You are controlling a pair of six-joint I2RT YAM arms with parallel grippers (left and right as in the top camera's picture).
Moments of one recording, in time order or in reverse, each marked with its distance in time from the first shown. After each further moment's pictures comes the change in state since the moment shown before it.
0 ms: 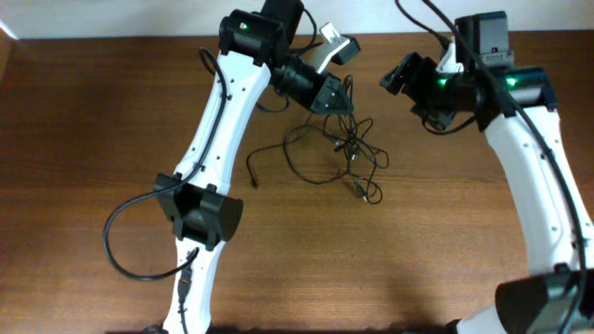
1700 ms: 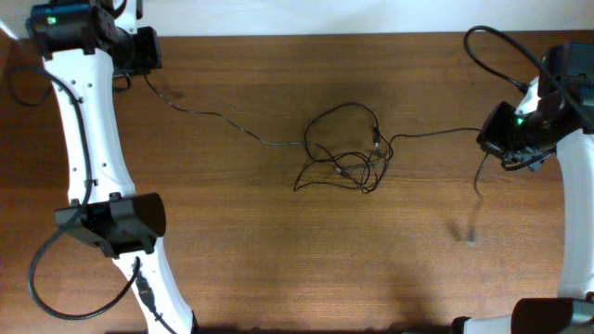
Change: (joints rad) left arm 0.519 -0.146 -0.015 0.072 -0.789 -0.360; right arm -0.291 -0.111 -0.051 -0.387 0.188 -0.315
